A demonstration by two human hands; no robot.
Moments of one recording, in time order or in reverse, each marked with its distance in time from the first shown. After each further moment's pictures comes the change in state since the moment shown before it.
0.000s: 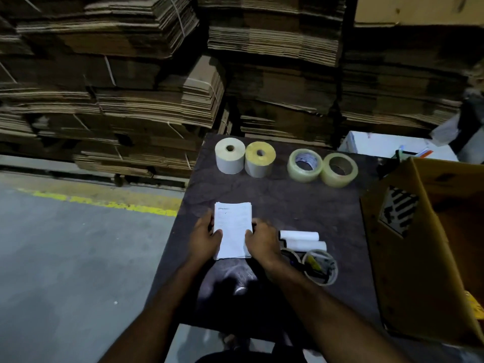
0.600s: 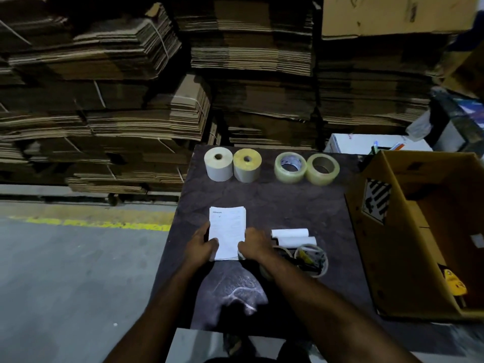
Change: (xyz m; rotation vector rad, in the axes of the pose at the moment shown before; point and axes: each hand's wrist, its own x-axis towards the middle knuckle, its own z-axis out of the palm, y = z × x) left_hand 0.007 -0.040 0.001 -0.090 -0.221 -0.054; right_hand -0.006 0.004 -0.008 -0.111 -0.259 0.063
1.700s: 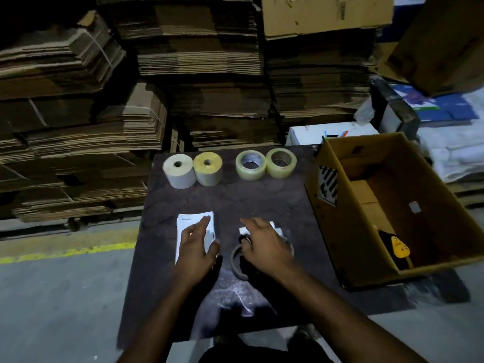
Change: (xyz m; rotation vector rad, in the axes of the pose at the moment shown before) left_hand -0.057 0.083 0.044 0.348 0.005 0.371; right_hand -0.084 0.062 -0.071 -0.036 0.355 -0.299
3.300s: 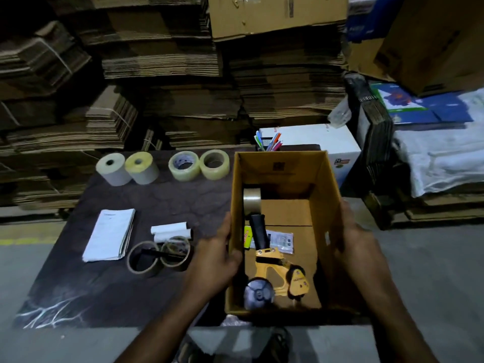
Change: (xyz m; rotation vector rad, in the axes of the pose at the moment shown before) left_hand -0.053 0.289 0.207 0.170 -0.035 0.080; right_hand -0.124 0.313 -0.264 -0.047 0.161 0.312
